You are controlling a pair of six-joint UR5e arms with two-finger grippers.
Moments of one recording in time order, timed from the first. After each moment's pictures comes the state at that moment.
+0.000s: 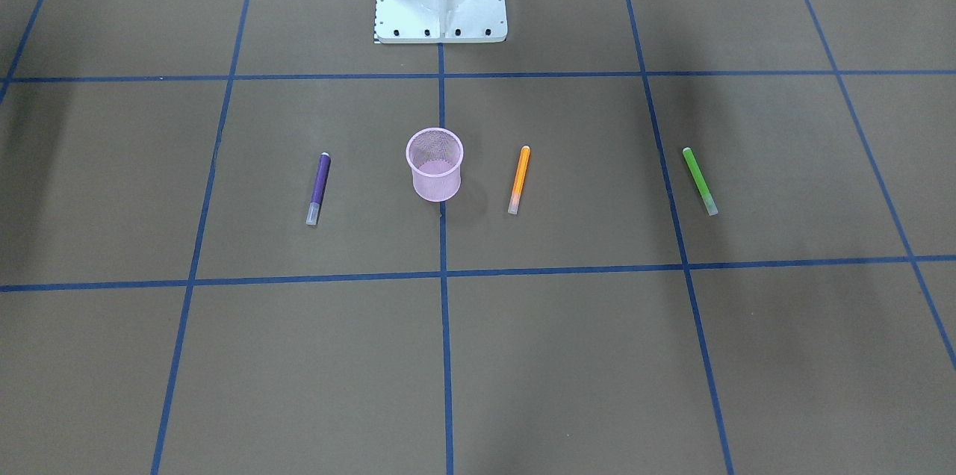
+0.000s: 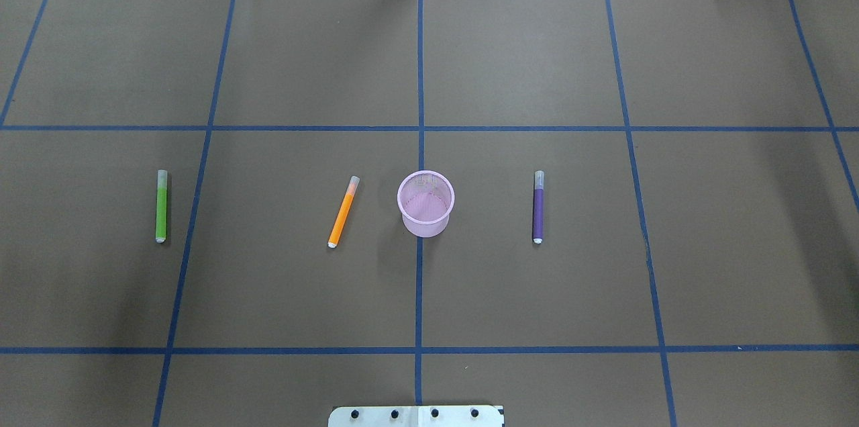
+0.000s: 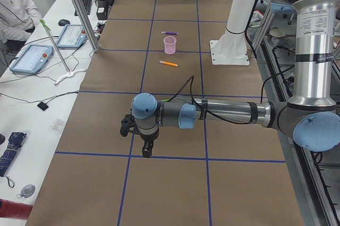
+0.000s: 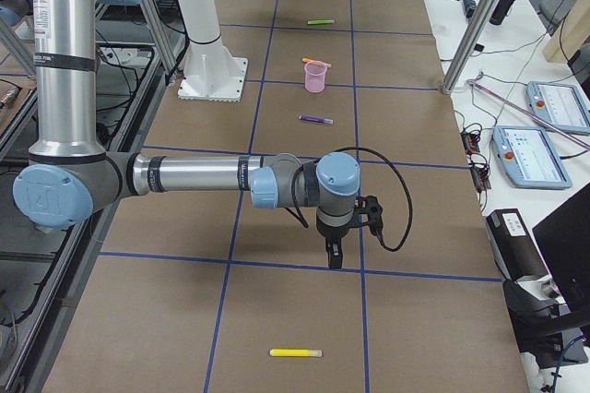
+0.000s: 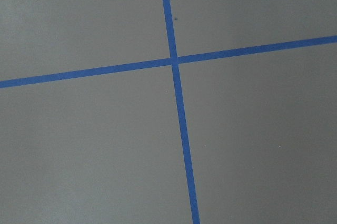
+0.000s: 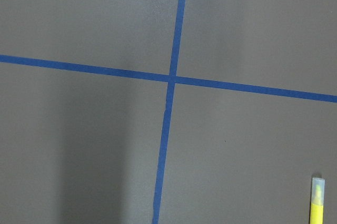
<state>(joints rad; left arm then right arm) -1.53 -1.51 -1.68 -1.59 -2.36 0.06 1.54 -1.63 1.68 -1.54 2.29 -0.03</state>
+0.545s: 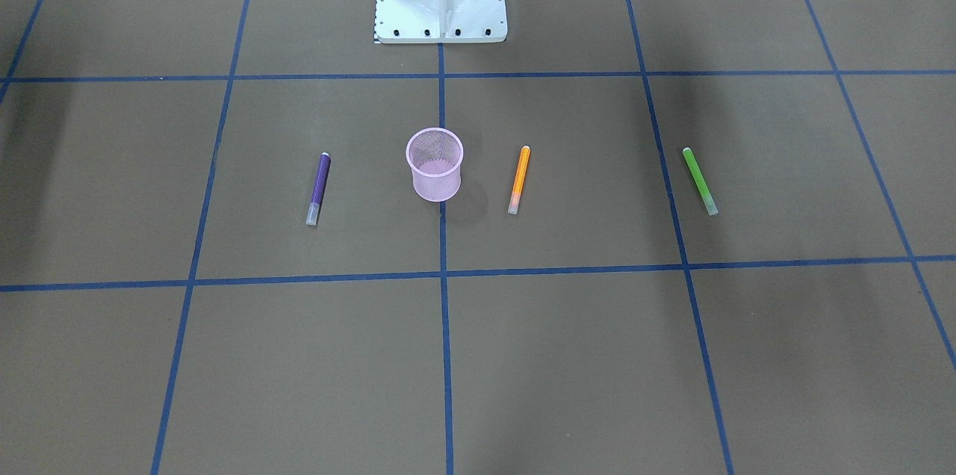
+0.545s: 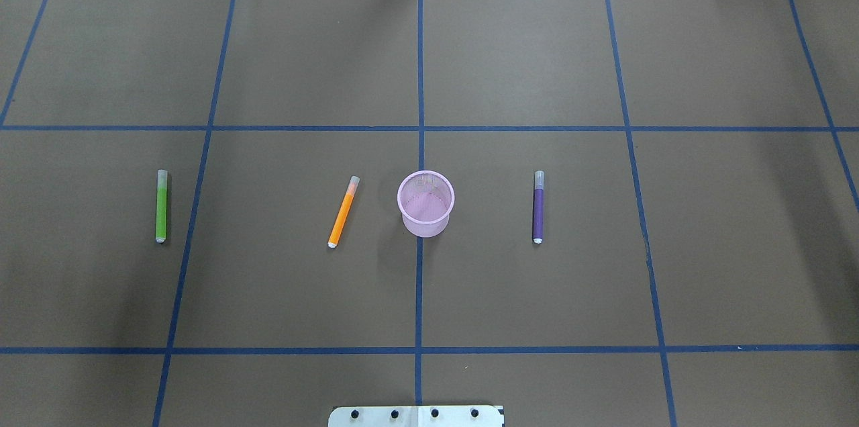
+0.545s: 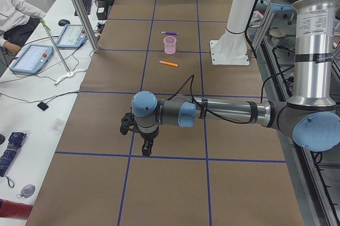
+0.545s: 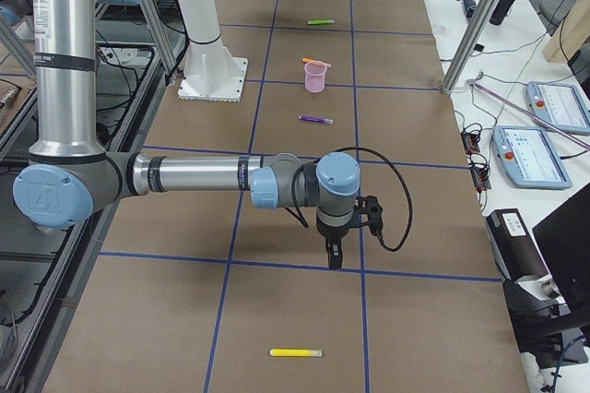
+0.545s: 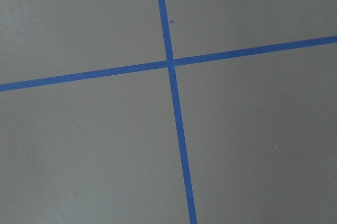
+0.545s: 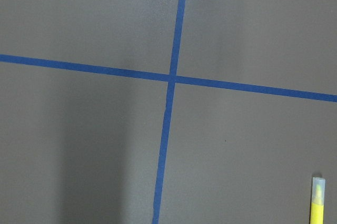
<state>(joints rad) -1.53 -1.51 -1.69 -1.59 -2.36 0.06 1.54 -1.62 1.68 -1.53 2.29 -0.03</state>
